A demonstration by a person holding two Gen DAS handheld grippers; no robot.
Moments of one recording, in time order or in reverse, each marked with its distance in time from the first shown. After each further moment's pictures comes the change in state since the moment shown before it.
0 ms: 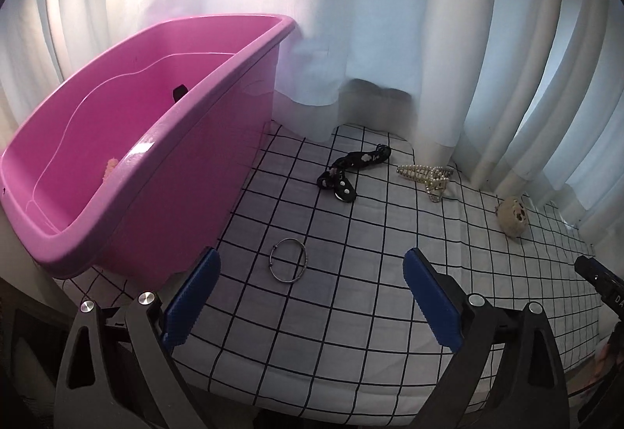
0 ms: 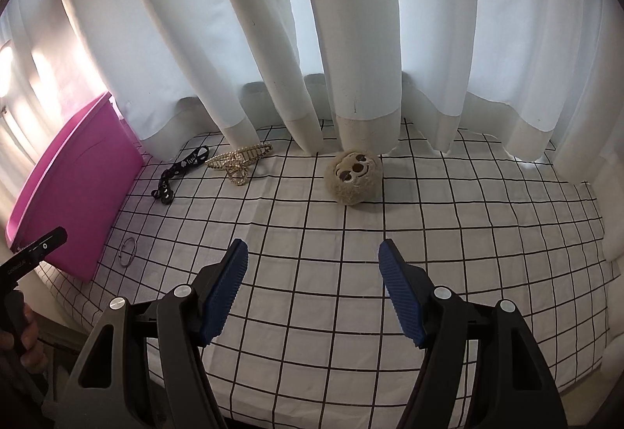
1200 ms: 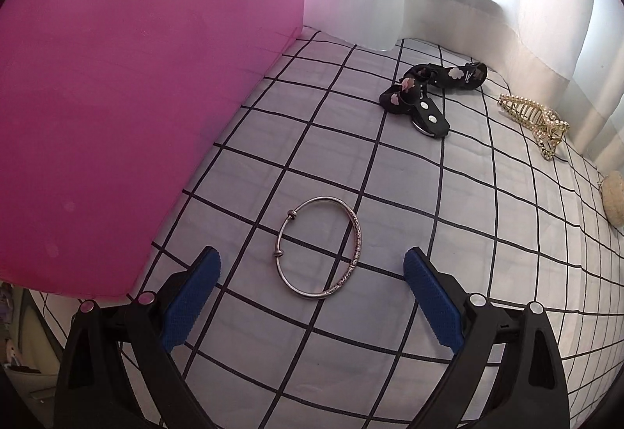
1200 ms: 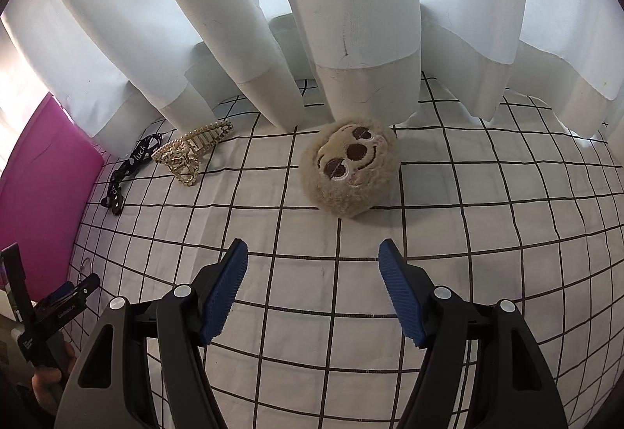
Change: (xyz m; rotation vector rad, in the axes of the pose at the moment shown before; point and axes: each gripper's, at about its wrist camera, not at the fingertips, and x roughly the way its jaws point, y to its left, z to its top) left arm 0.140 0.010 -0.031 -0.045 0.146 0.157; right arm 0.123 -0.029 0.025 0.068 0.117 0.031
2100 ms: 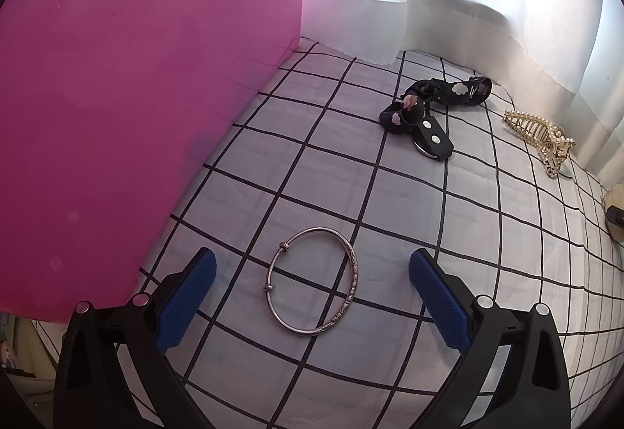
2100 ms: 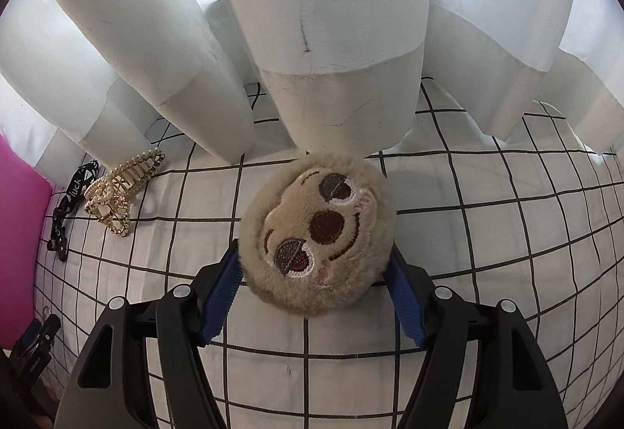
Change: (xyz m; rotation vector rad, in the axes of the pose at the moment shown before) left arm 0.010 -0.003 0.010 -0.005 -0.033 -0.005; right arm 0.065 -0.013 0.045 0.040 0.039 -0.119
